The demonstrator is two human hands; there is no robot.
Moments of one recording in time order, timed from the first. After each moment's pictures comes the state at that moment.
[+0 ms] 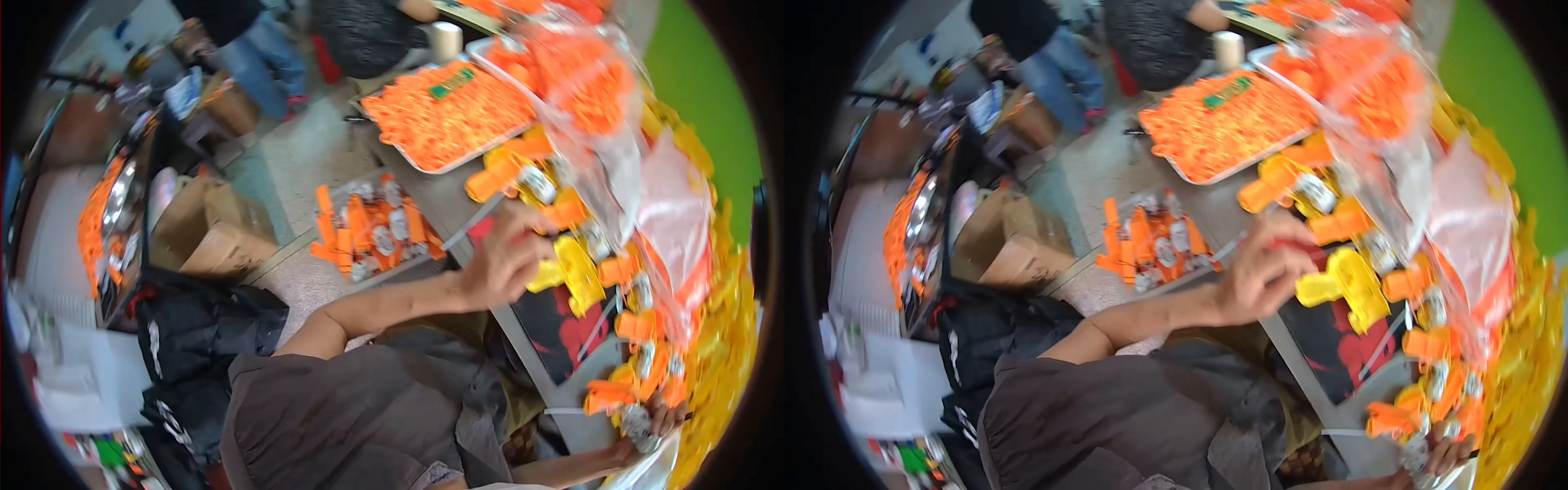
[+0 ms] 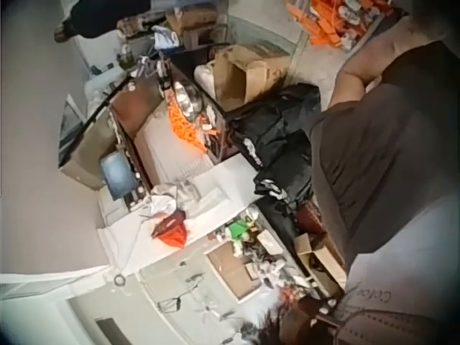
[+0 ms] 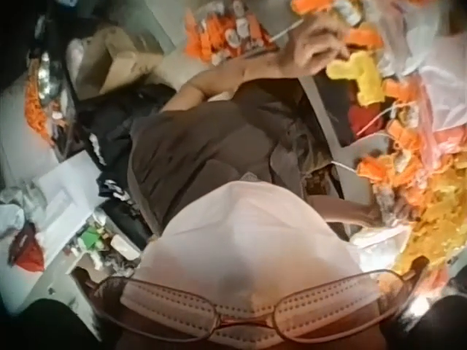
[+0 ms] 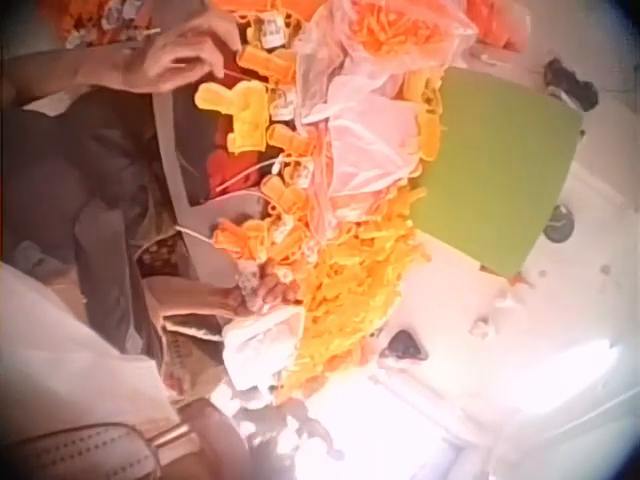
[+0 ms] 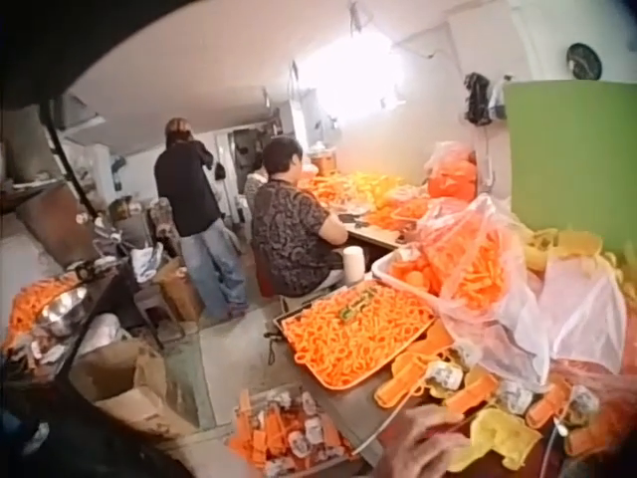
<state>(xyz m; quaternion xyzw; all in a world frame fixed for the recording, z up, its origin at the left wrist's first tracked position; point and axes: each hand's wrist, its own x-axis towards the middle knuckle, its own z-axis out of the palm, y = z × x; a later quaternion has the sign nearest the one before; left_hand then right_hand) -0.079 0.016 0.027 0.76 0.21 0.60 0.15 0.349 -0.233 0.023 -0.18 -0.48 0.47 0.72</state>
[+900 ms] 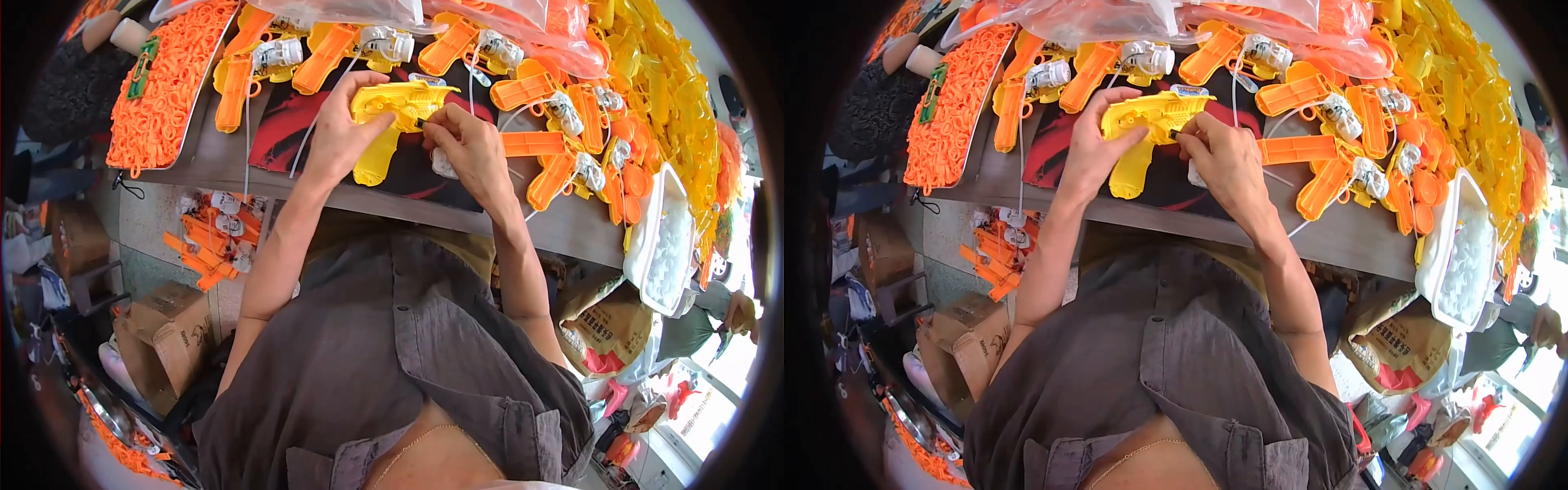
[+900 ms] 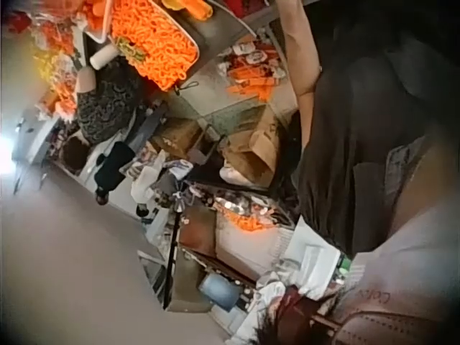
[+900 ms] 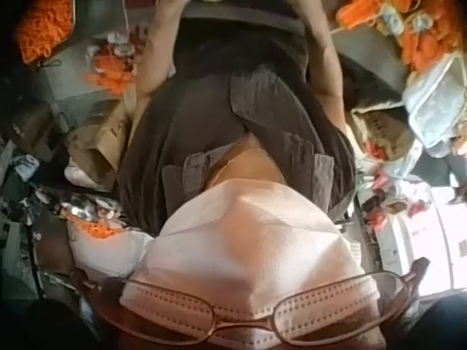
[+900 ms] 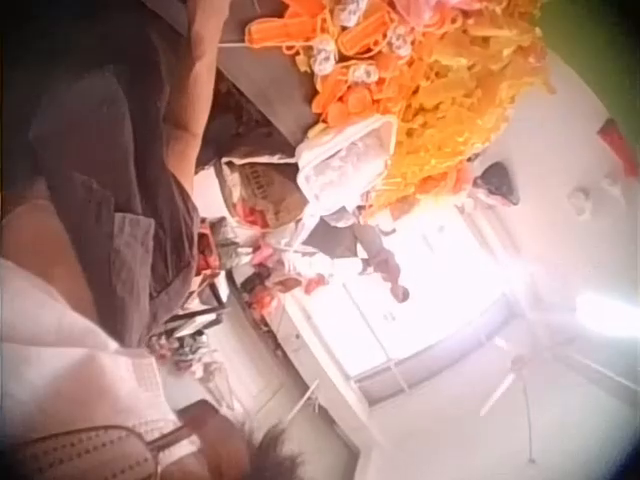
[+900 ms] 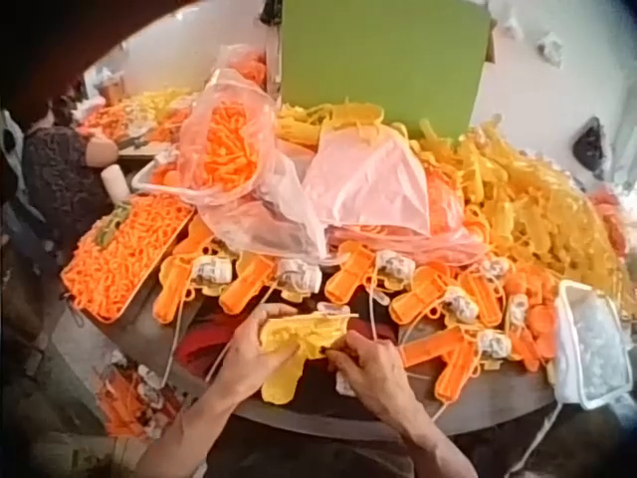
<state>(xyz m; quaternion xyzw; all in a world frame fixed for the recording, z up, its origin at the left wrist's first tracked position) -0.007 0.046 -0.024 0.71 0.26 0.34 0.55 0.149 -0.080 0.001 -0.74 -0.48 0.27 0.38</state>
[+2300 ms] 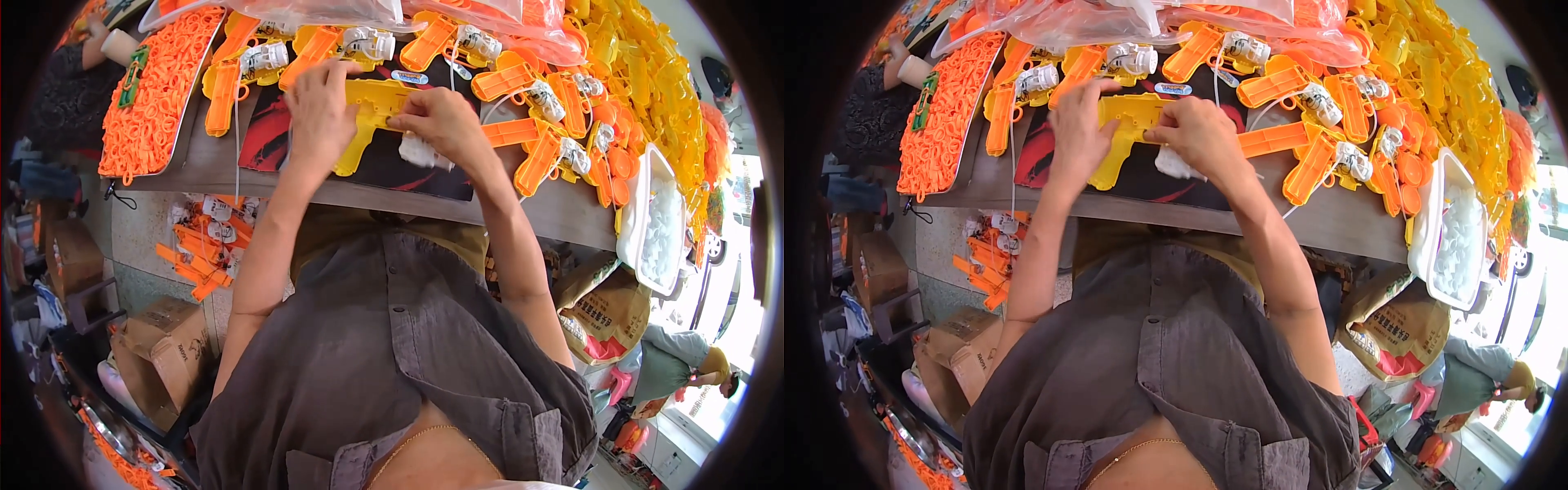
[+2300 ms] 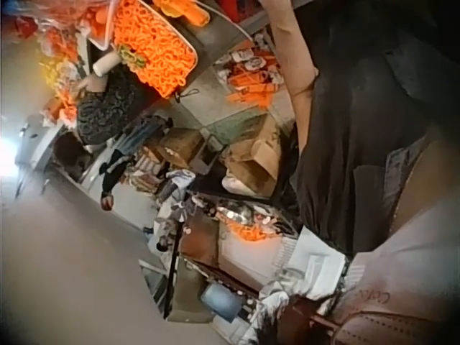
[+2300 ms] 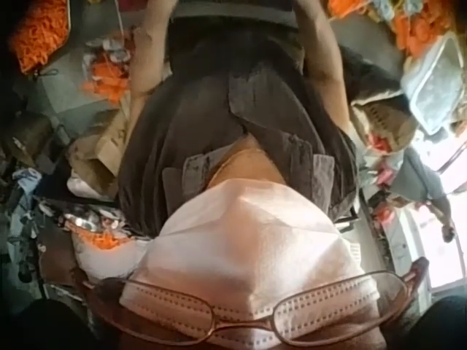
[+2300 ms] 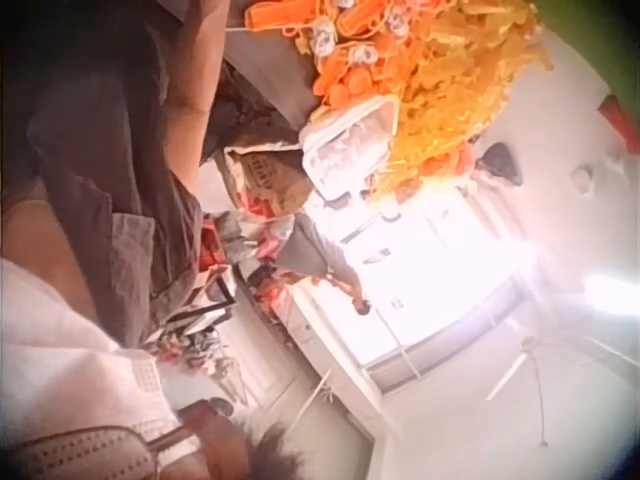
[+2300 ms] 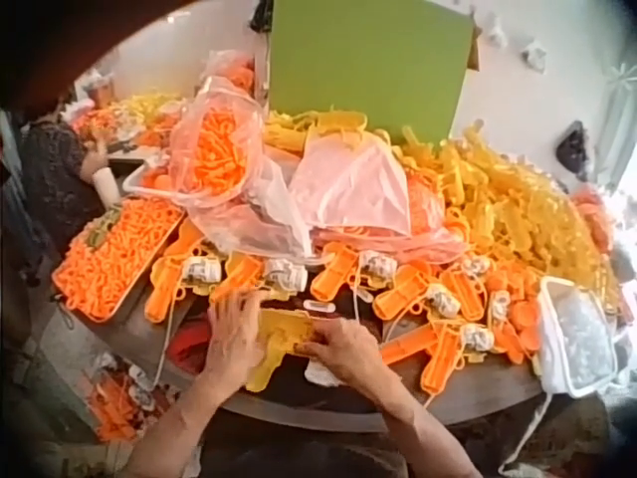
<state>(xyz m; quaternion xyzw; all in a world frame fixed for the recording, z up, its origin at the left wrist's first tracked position) -0.006 0.054 -0.015 0.87 0.29 0.33 0.22 0.157 -0.051 -0.004 -0.76 -0.54 0.22 0.28</state>
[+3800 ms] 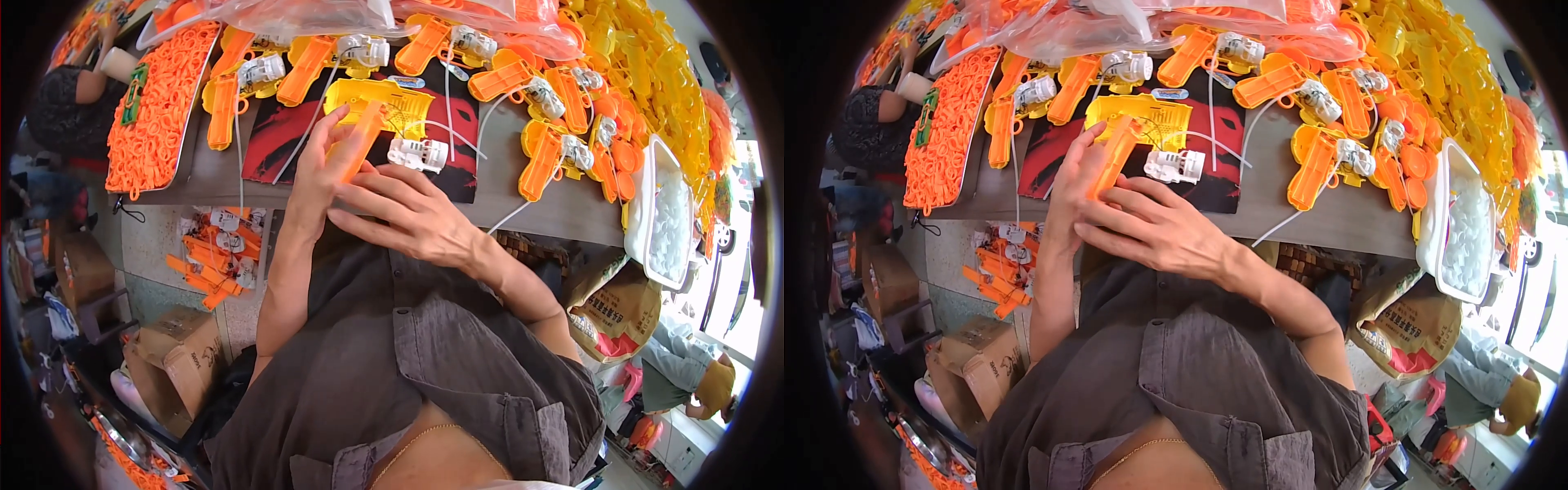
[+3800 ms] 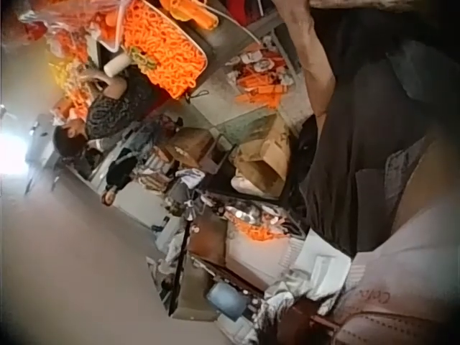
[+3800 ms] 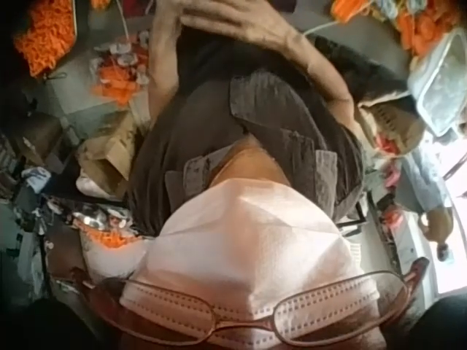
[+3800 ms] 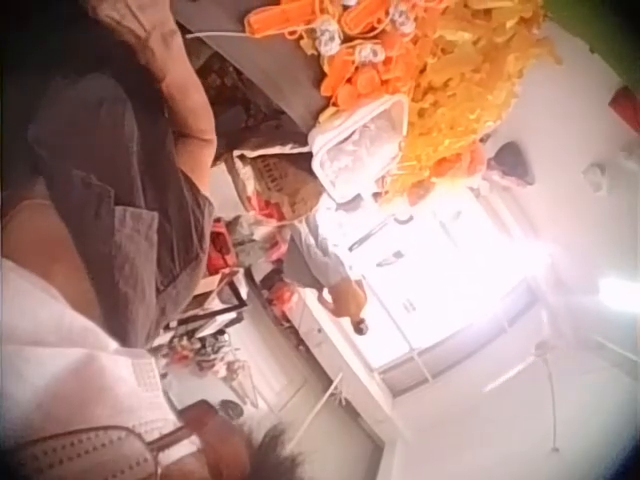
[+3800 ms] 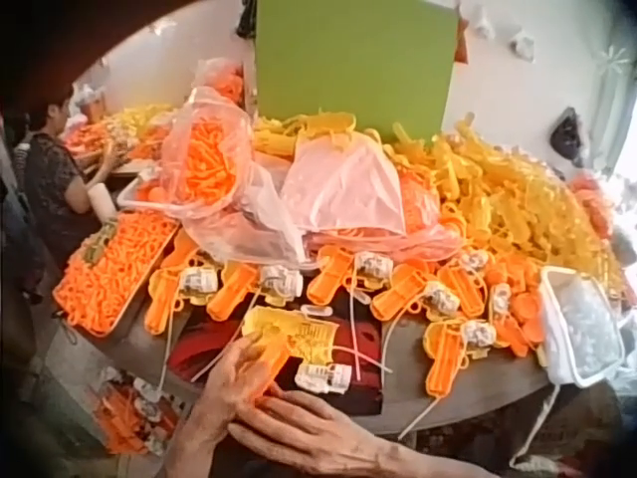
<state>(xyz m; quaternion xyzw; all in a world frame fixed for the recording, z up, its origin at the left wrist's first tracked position) -0.043 0.011 -0.008 0.47 0.27 0.30 0.78 0.092 -0.122 0.014 -0.48 -0.81 -0.09 0.32</state>
